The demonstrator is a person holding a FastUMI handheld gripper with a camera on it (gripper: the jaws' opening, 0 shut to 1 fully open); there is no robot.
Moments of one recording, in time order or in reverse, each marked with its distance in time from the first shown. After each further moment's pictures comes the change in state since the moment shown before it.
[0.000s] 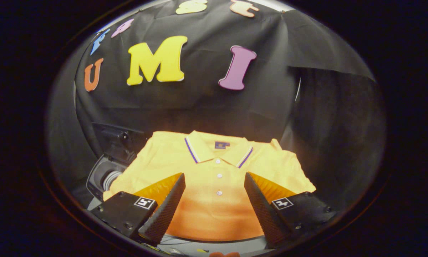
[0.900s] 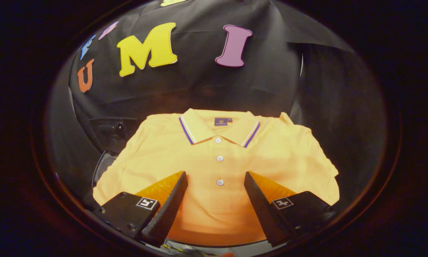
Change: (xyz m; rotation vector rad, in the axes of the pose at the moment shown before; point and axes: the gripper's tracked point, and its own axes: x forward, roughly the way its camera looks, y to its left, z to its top) arm 0.025 0.001 -0.030 0.092 0.104 0.053
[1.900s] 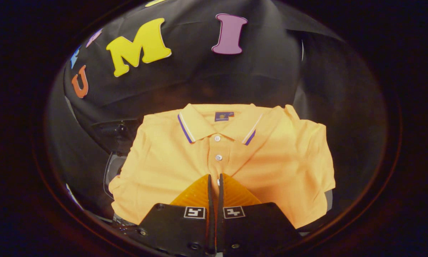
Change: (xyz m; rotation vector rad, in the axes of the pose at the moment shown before) arm -0.004 0.005 0.009 0.081 0.157 0.032
